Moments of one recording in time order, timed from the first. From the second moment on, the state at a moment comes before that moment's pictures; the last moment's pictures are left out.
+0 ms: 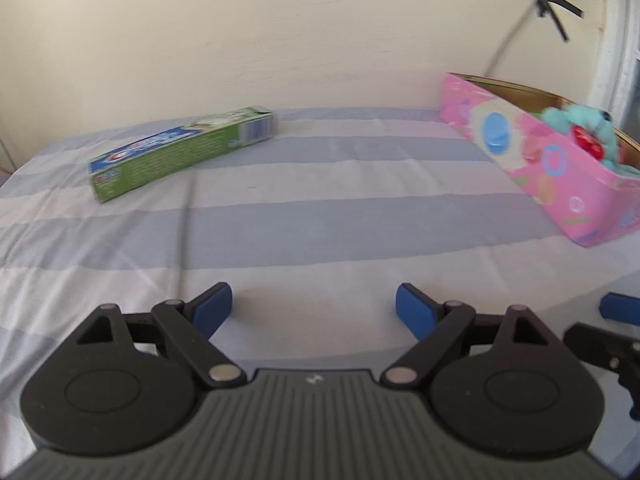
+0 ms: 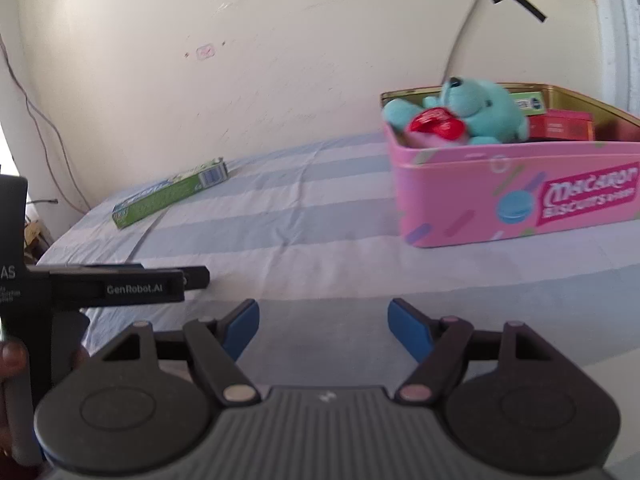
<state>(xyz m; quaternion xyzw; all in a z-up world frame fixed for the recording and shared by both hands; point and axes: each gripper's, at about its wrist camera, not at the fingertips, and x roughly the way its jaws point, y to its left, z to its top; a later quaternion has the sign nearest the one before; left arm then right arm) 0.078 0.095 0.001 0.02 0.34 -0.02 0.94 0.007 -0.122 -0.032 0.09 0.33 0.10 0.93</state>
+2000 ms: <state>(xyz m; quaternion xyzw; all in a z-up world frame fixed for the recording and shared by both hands) 0.079 0.244 0.010 -0.21 0.28 0.19 0.92 0.148 0.043 -0.010 -0.10 0.28 0.32 0.90</state>
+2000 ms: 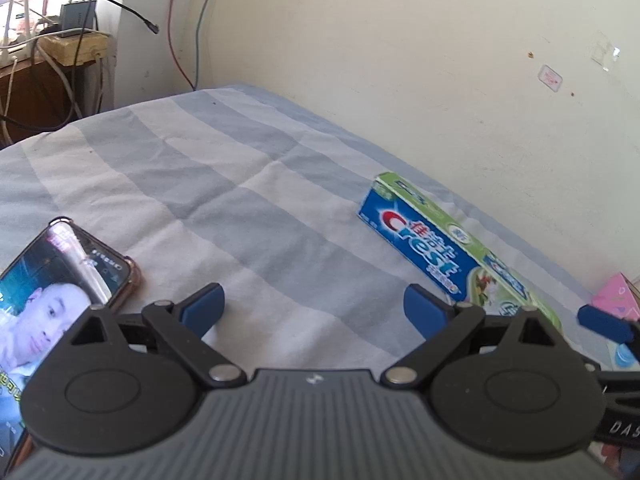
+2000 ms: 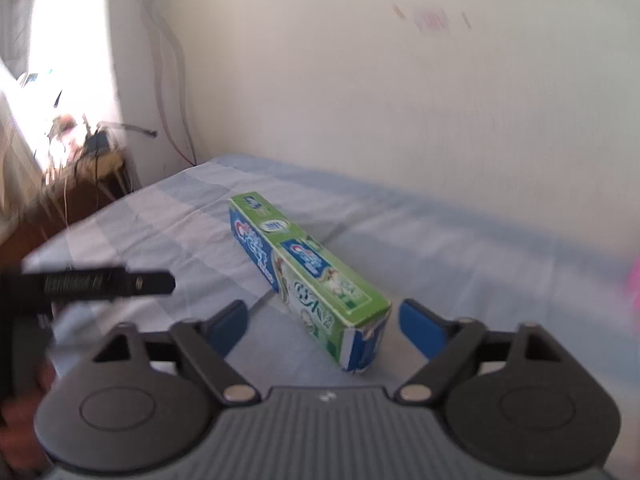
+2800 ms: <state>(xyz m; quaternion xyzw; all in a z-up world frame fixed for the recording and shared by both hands) 0.075 0.188 0.017 -0.12 0.26 0.02 0.96 0.070 -0.054 -0.034 -0.03 0.35 0.30 0.89</state>
